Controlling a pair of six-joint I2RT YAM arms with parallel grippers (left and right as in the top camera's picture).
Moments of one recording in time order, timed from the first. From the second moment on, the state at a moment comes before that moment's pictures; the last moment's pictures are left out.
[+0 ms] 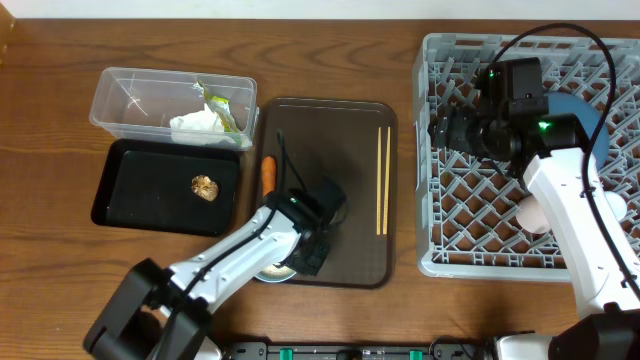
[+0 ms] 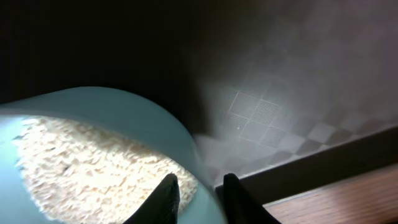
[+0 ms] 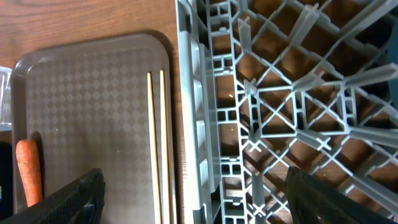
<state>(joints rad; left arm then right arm) -0.70 1.59 0.89 -0.90 0.05 -0.23 0.14 1.53 1.33 -0.83 -0.12 0.36</state>
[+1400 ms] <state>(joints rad) -0.11 1.53 1.19 -1.05 0.35 -0.14 0.14 1.36 1.33 -0.77 -0.12 0.25</state>
